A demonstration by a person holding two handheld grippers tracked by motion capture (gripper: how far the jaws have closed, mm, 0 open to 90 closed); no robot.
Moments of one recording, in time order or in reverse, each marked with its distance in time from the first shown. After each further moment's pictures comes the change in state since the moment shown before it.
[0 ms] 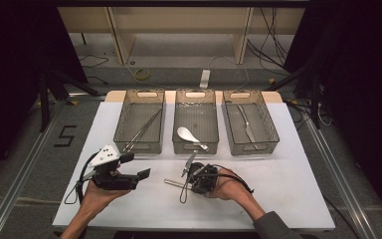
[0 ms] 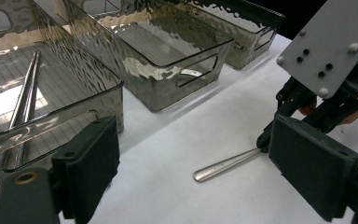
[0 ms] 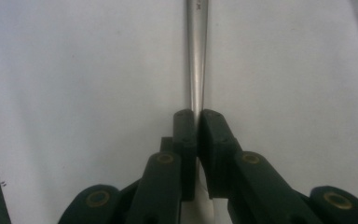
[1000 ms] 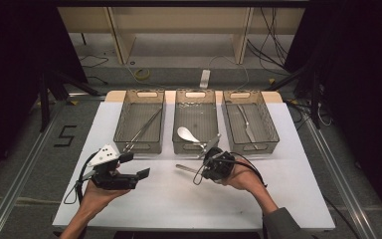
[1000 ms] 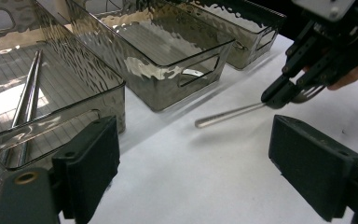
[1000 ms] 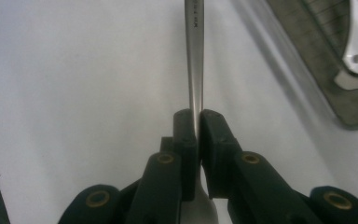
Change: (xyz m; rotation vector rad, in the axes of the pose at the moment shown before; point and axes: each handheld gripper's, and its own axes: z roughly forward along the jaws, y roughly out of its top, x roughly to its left) left arm 0.001 0.000 -0.001 0.000 0.004 -0.005; right arm -0.036 -0.025 -0.040 -0.123 -0.018 0.125
